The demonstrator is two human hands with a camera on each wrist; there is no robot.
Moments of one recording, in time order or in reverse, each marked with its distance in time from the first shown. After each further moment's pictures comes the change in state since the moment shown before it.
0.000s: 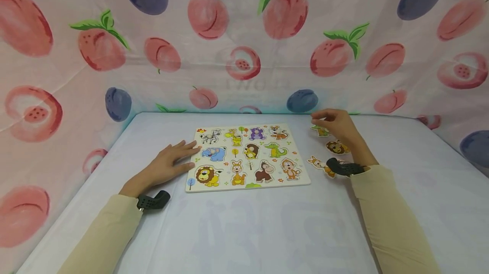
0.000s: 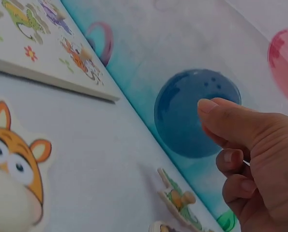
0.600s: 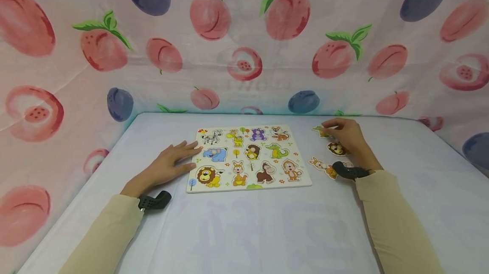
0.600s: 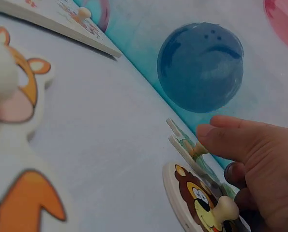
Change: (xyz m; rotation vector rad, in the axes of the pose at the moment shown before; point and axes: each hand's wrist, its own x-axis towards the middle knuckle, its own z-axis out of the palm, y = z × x) left_hand -0.001 0.002 -0.002 0.000 -0.007 -0.011; right_hand -0.007 0.031 -0.006 -0.109 0.024 0.146
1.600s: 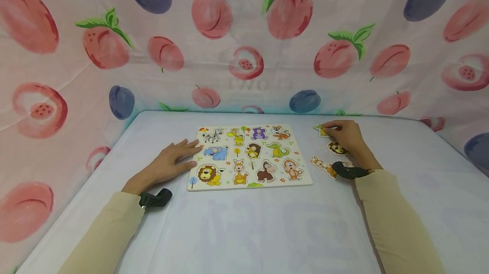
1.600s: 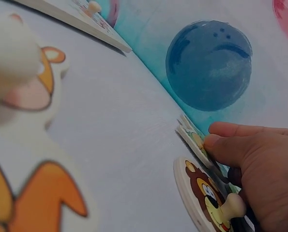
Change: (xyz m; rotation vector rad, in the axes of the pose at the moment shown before) left_hand -0.001 0.003 -0.002 -0.003 -0.006 -0.001; right_hand 0.003 0.008 0.006 -0.128 0.038 -0.139
